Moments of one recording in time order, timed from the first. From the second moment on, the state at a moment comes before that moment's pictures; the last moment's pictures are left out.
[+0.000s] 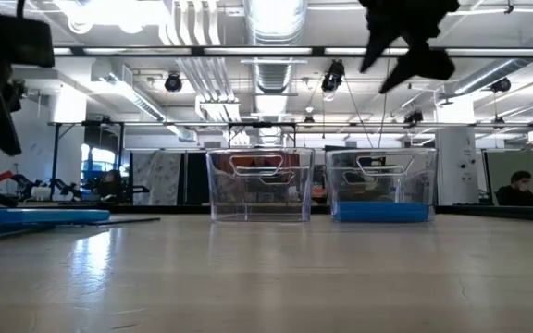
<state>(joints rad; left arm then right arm) -0.71 1.00 0.63 -0.89 -0.43 -1.28 -0.08 1.22 1.09 -0.76 0.12 0.94</state>
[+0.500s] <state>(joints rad) -0.54 1.28 0.59 -0.99 -0.37 -1.19 0.16 1.76 1.21 -0.25 0.16 0.99</state>
